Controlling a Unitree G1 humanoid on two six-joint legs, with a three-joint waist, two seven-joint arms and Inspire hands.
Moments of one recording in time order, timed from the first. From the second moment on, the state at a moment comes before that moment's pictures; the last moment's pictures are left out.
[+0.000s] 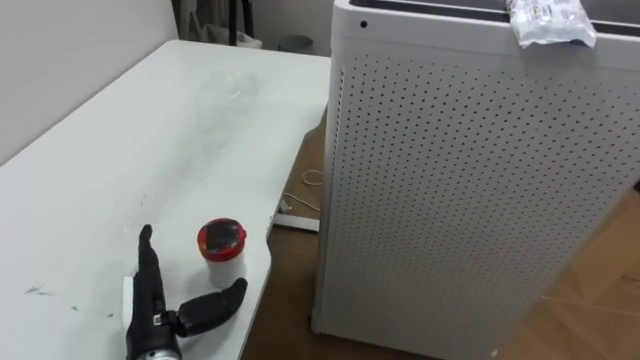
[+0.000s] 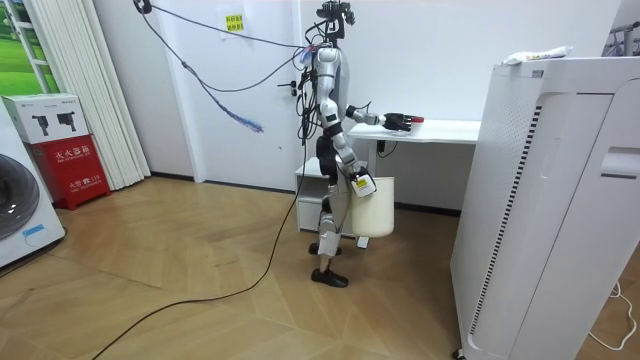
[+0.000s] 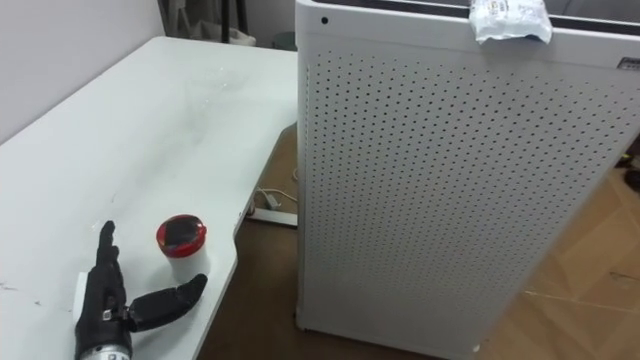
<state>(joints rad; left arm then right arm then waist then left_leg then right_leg) 0.00 0.23 -0.23 0.38 -0.19 -0.28 0.56 0.05 -0.26 0.28 1.03 0.31 -0.06 0.28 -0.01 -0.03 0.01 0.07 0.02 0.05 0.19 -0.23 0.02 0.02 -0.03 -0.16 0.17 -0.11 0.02</state>
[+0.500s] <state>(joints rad) -0.08 0.22 -0.23 0.46 -0.24 -0.27 0.58 0.05 -0.26 0.33 1.01 0.32 -0.02 0.26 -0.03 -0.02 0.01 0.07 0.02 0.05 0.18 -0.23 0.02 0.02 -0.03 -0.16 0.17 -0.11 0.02</state>
